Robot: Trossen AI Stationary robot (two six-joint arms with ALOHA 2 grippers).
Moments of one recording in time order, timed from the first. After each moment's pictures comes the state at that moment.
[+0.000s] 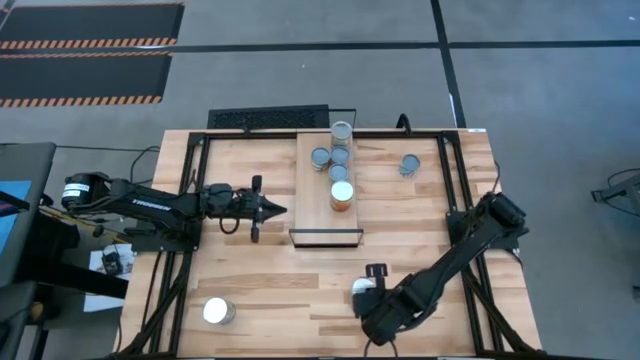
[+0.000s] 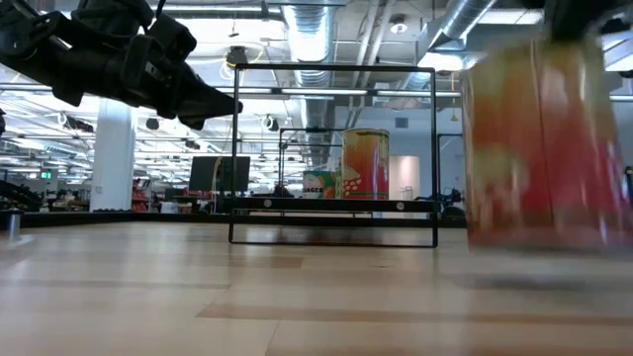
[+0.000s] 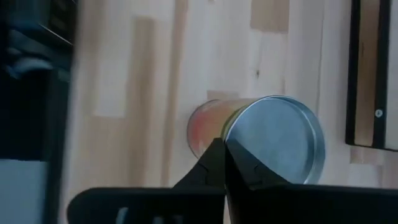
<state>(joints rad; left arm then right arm) 0.10 1.09 0.24 0.68 0.05 0.06 0.69 1.87 1.55 -0.94 0.30 0.57</state>
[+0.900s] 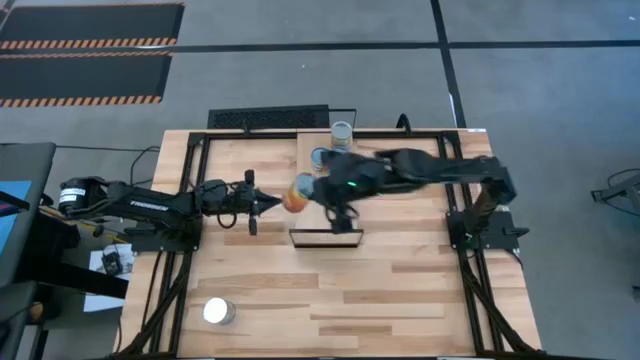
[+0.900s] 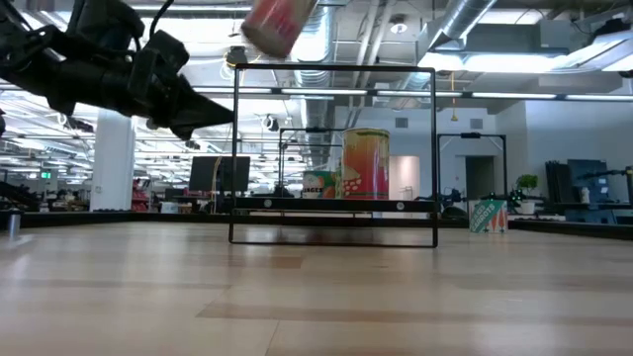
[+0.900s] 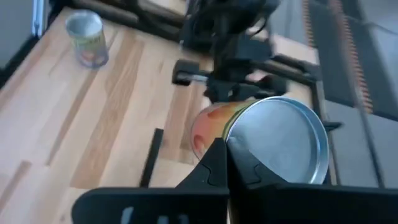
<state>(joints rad) 0.18 1.05 0.17 0.74 0.04 0.00 0.10 1.78 2.01 -0.89 0.13 -0.24</state>
